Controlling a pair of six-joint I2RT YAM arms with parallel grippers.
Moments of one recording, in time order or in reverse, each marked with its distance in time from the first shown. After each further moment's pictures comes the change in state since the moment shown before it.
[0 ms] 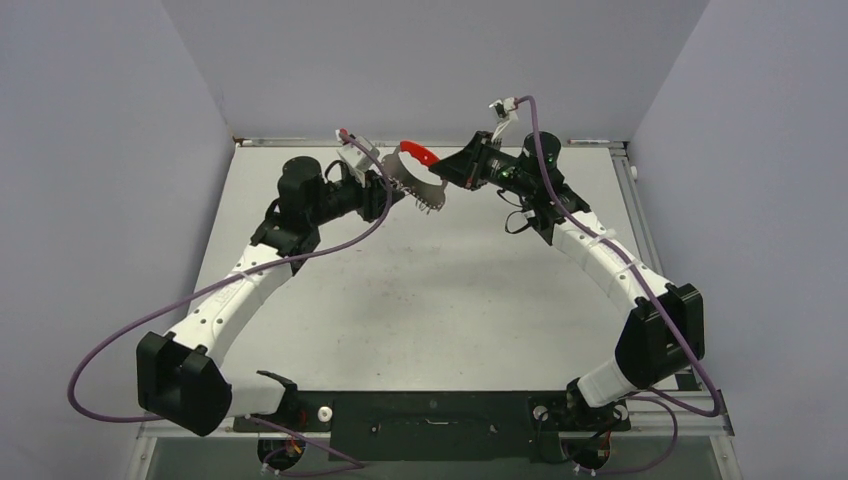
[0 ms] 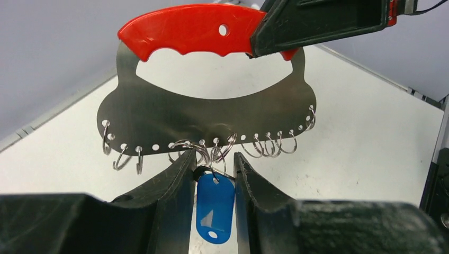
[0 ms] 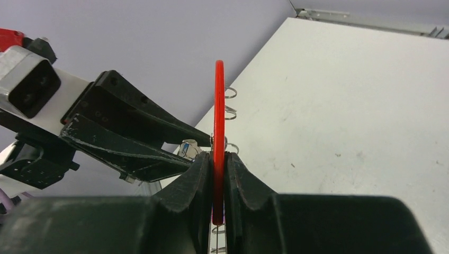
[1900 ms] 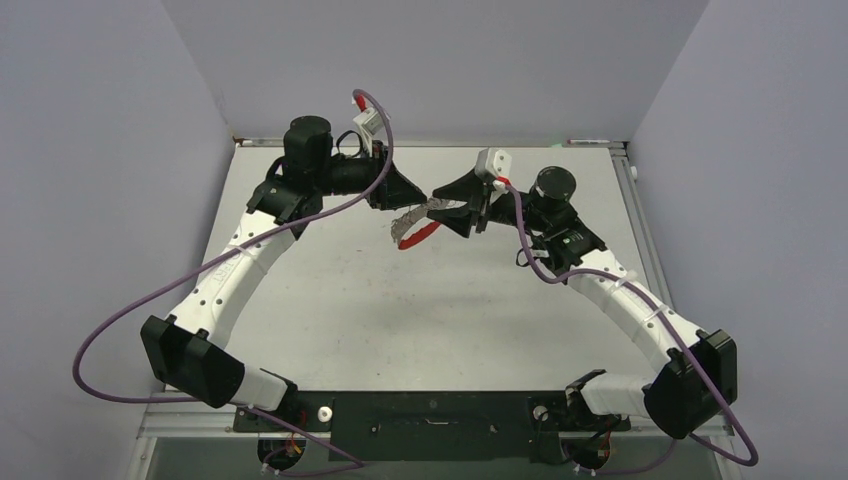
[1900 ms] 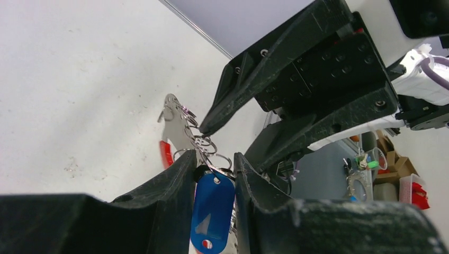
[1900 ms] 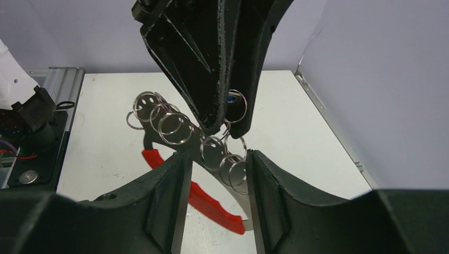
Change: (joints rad) left arm -0.038 0.146 0.402 -0.439 0.330 -0.310; right arm 0.084 -0.237 -0.242 0.082 -0.228 -0.767
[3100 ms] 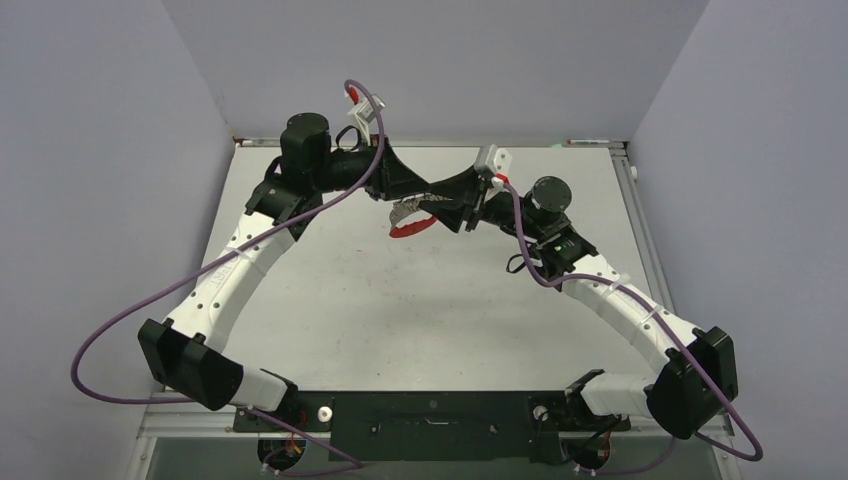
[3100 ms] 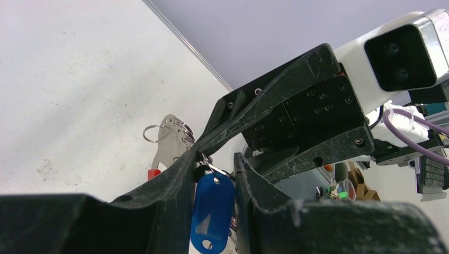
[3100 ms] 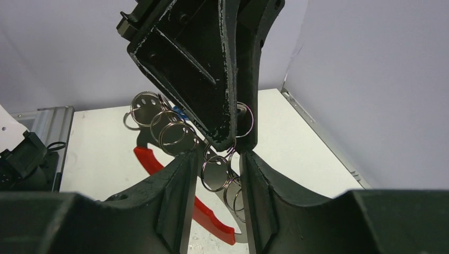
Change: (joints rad) left arm -0.020 -0.010 0.019 0.055 -0.084 -0.230; right arm 0.070 -0.010 -0.043 0.161 0.158 0.121
